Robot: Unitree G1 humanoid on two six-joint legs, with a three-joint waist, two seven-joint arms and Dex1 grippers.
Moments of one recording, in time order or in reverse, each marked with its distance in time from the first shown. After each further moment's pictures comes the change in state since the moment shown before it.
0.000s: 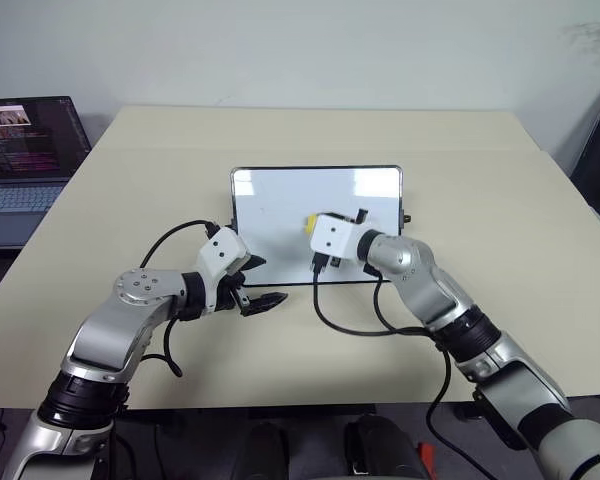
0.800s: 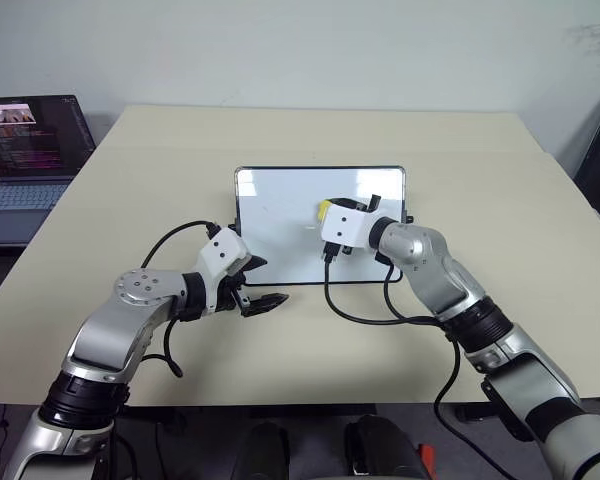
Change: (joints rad) left arm 0.000 -0.003 -0.001 -0.001 0.000 0.001 -0.009; right arm -0.004 -0.059 0.007 -0.004 -0.041 -0.033 0.063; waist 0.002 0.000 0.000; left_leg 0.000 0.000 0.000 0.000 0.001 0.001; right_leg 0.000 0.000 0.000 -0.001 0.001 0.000
